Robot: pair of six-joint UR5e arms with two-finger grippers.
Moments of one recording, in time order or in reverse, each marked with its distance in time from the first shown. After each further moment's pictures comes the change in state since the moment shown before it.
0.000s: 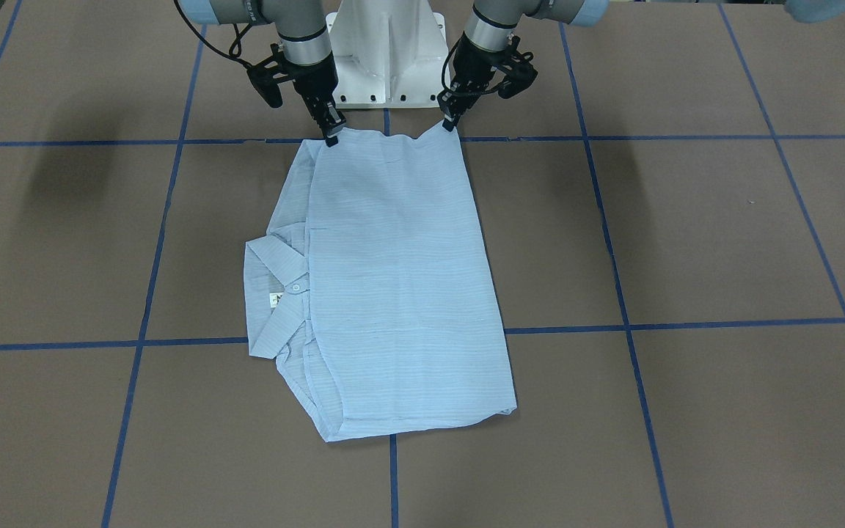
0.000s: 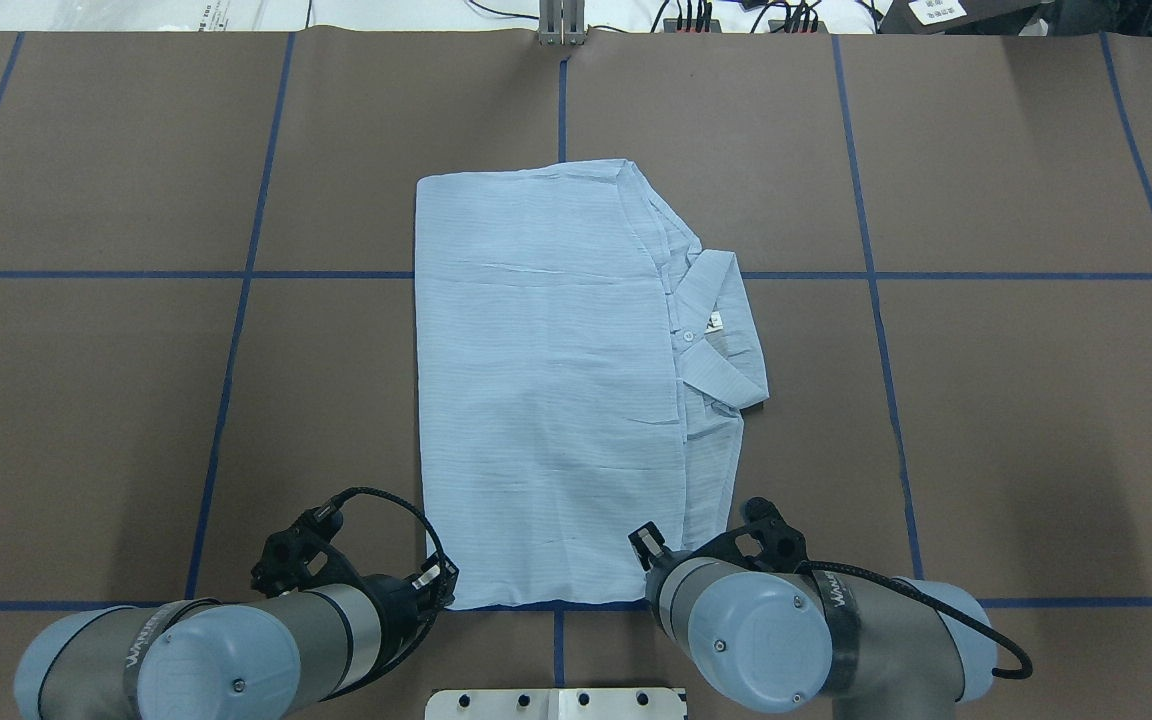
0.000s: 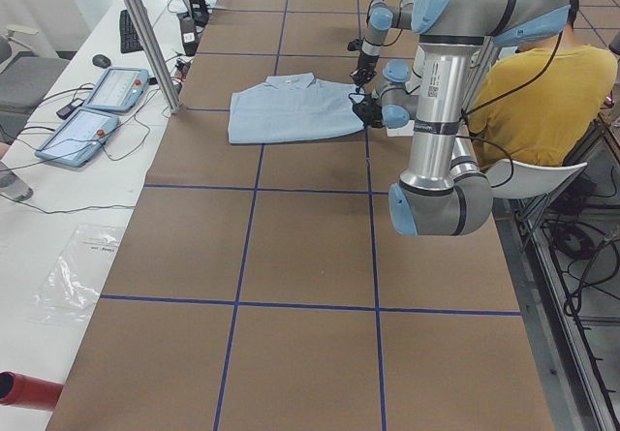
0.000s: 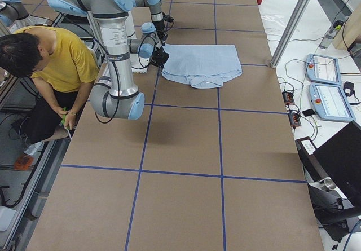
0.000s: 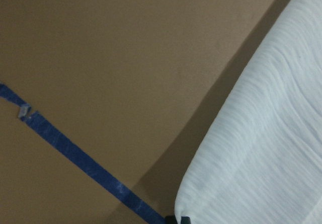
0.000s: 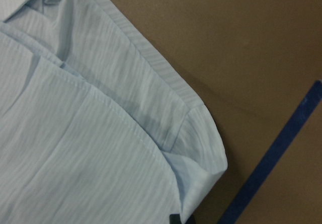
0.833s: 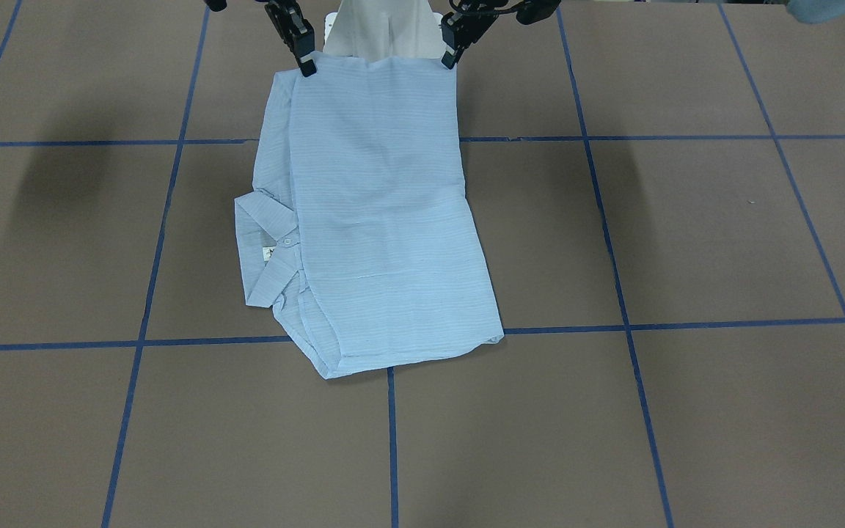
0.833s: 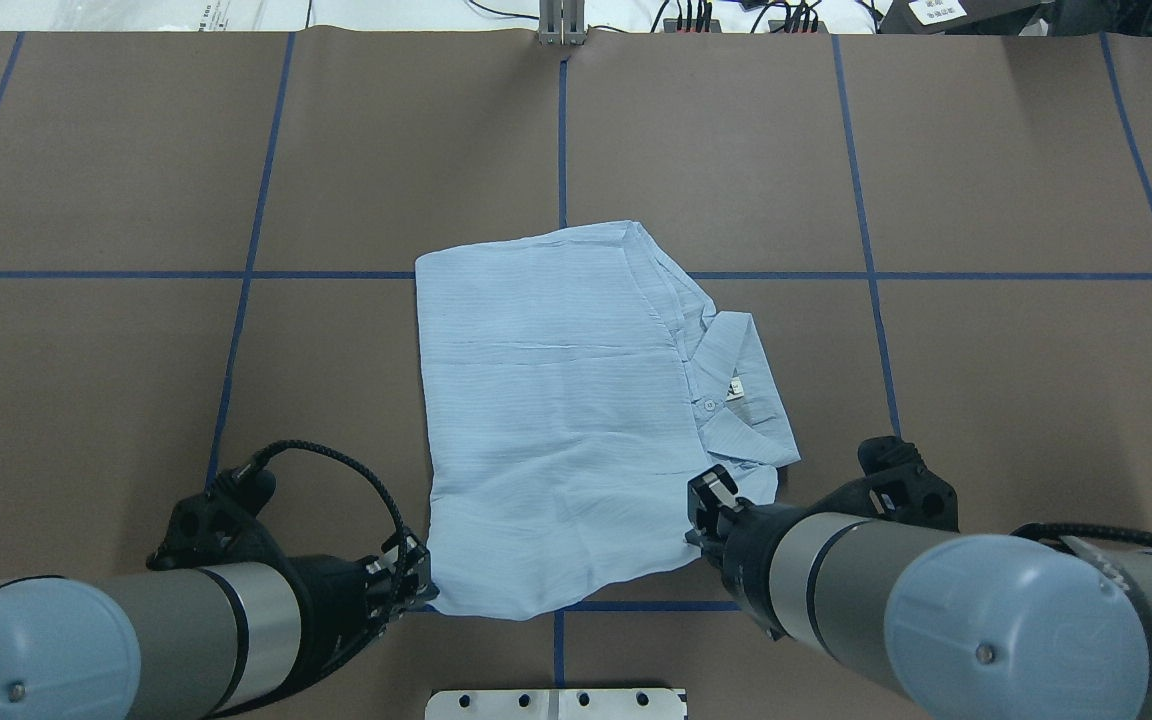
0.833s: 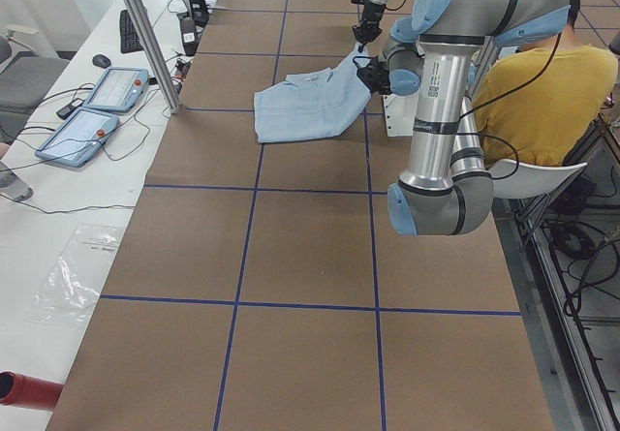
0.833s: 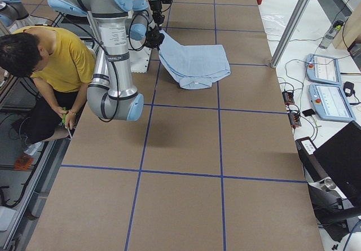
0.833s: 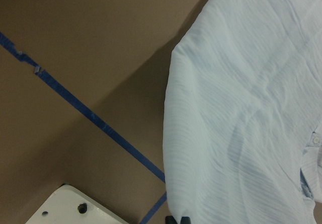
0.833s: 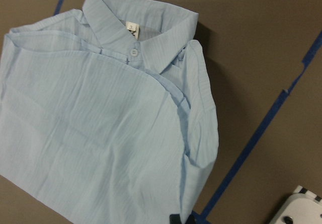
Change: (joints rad) left arm -0.078 -0.032 -0.289 0.238 -0.072 0.048; right arm 0.096 0.009 0.396 -0.274 0.001 -0.003
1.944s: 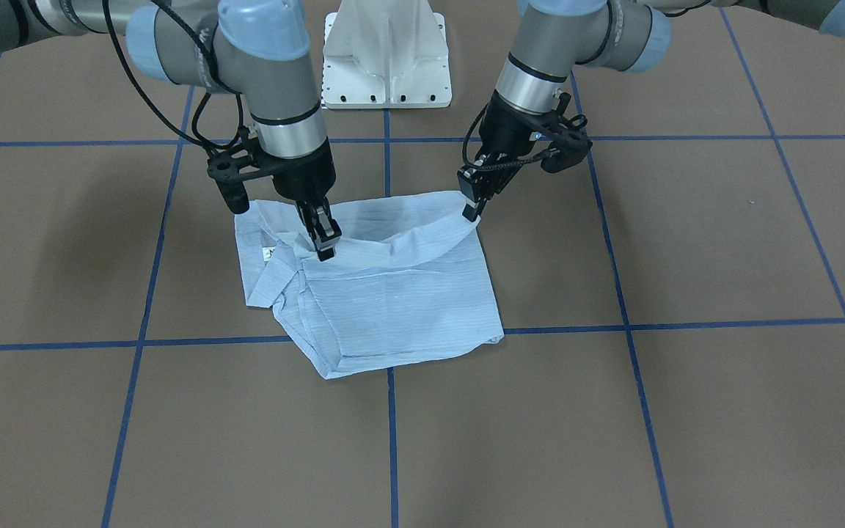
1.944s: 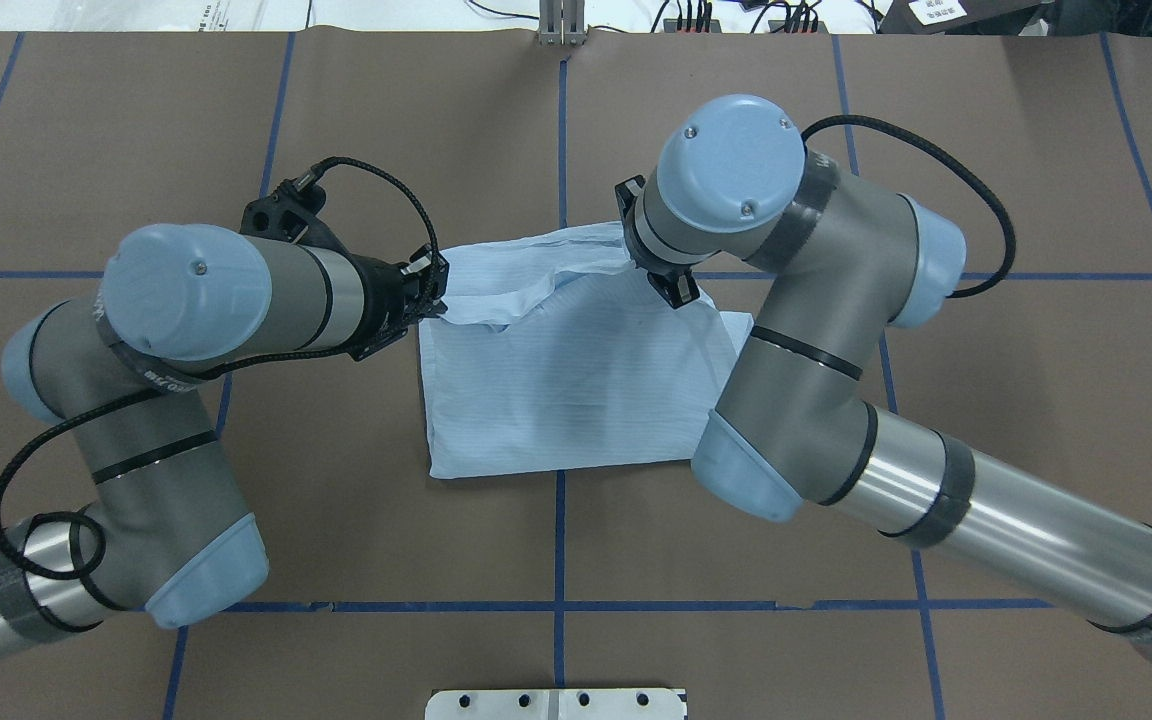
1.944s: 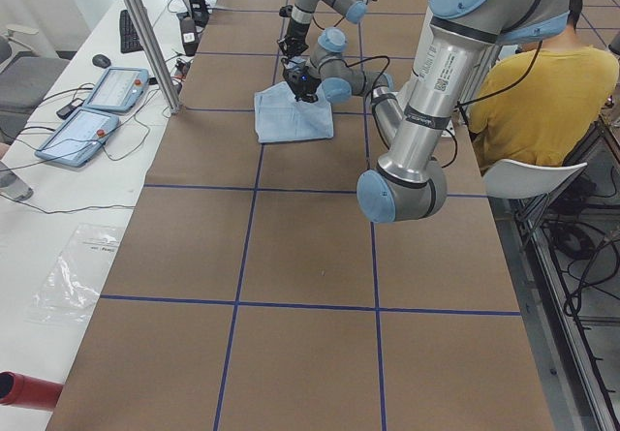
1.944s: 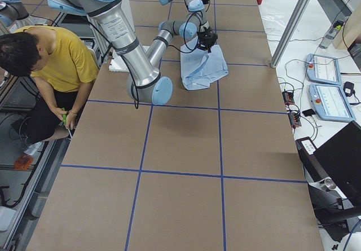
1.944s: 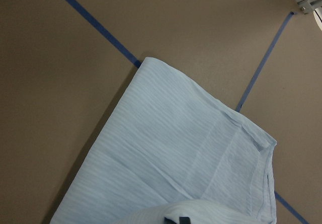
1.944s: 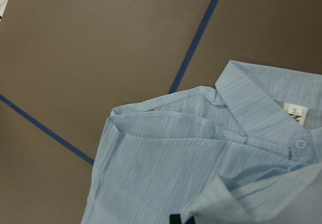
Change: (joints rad) left arm -0.408 -0.194 0.490 -0.265 -0.146 0.289; right arm 0.424 0.353 -0.720 0.239 0.248 -0.245
